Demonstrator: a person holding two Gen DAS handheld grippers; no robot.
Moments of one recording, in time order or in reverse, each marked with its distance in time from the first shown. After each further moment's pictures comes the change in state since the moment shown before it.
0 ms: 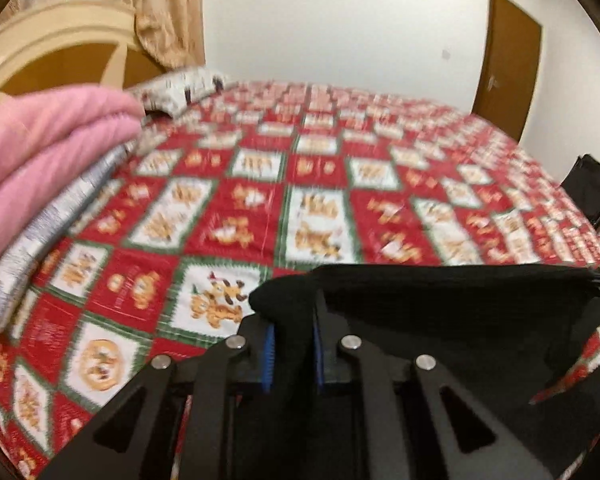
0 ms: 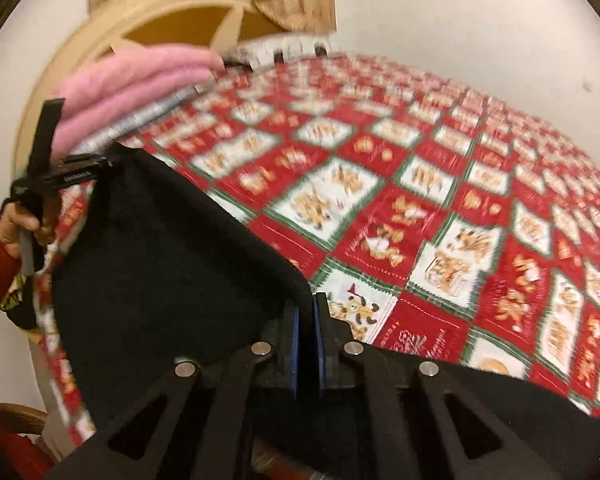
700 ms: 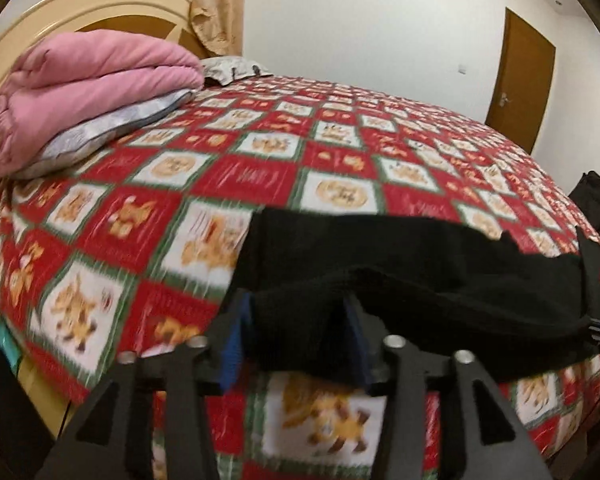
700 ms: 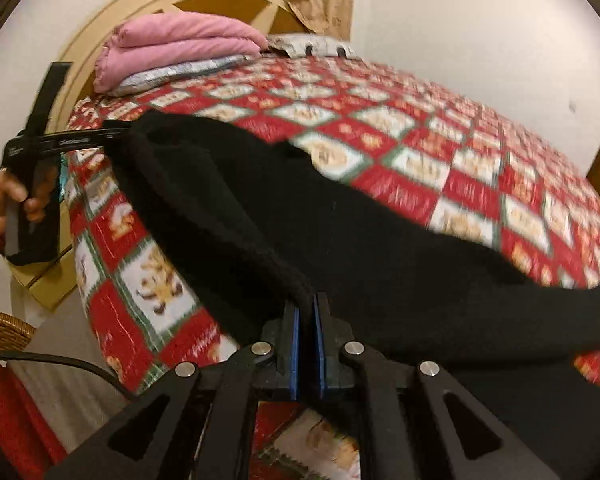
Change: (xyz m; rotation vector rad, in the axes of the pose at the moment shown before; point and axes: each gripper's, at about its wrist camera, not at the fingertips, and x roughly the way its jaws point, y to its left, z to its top) left arm -0.087 0.010 -0.177 -0.114 -0.022 0.057; right arm -0.032 0.128 -0.185 -0.057 -0.009 -0.084
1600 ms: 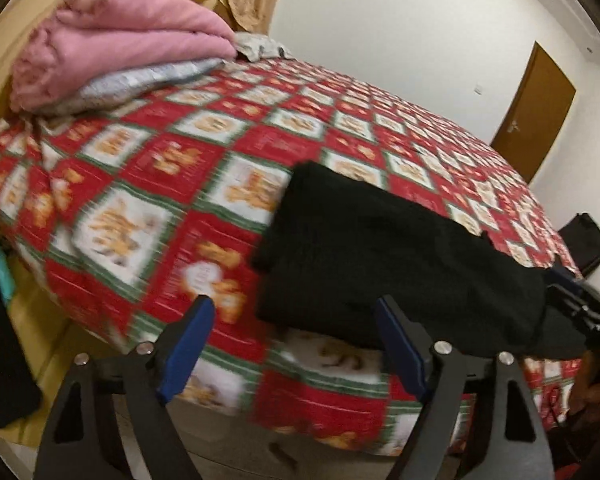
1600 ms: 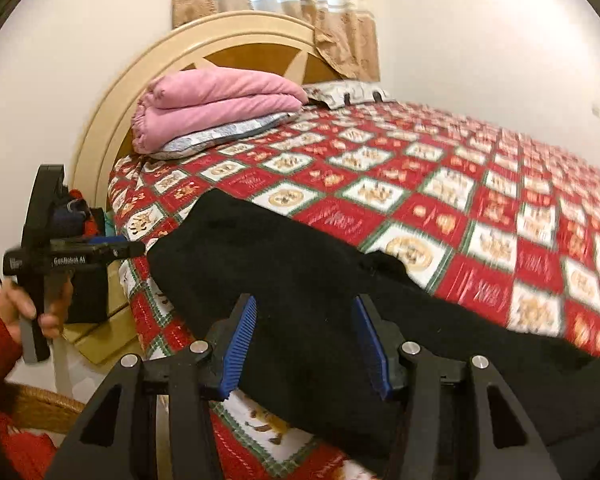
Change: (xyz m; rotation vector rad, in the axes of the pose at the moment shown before) left arm -0.034 0.027 -0.026 -0.164 0.080 -0.071; right arm -0.004 0.051 0.068 0.065 -0.176 0.184
